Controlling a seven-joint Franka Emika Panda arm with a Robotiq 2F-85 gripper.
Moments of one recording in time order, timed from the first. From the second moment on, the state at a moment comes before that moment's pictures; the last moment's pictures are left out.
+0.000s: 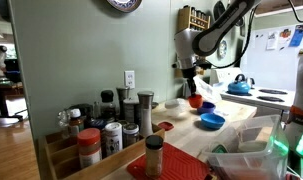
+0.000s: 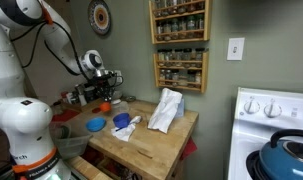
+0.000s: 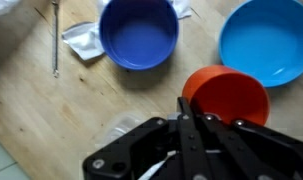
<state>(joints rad) 0.18 0.00 0.19 -2.37 -0.33 2.17 -0.18</state>
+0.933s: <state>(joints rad) 0.18 0.00 0.19 -2.52 0.08 2.47 -0.52</state>
